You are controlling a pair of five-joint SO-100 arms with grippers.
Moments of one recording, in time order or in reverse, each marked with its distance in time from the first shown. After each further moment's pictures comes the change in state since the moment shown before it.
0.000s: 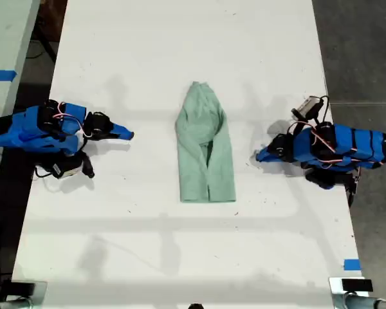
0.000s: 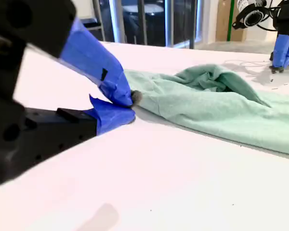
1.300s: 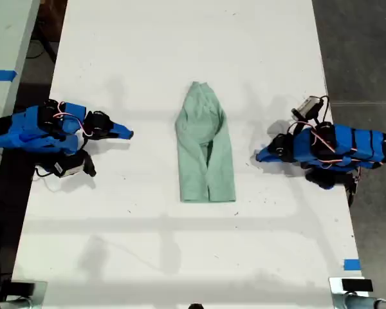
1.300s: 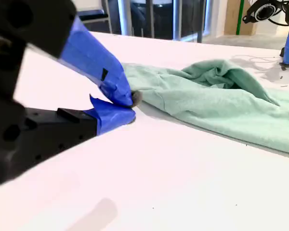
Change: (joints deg) arm 0 -1.0 0.0 0.0 0.7 -1.6; arm 1 0.0 0.0 0.0 0.0 0.0
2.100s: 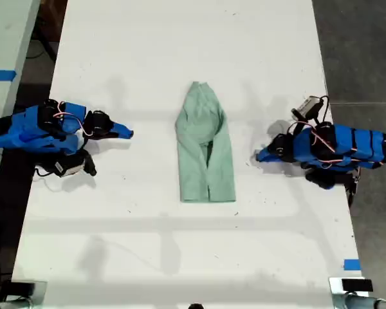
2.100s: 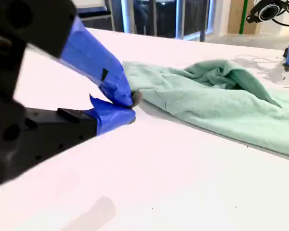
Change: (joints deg) arm 0 -0.4 0.0 0.0 0.0 -1.1; arm 1 0.0 0.0 0.0 0.0 0.0
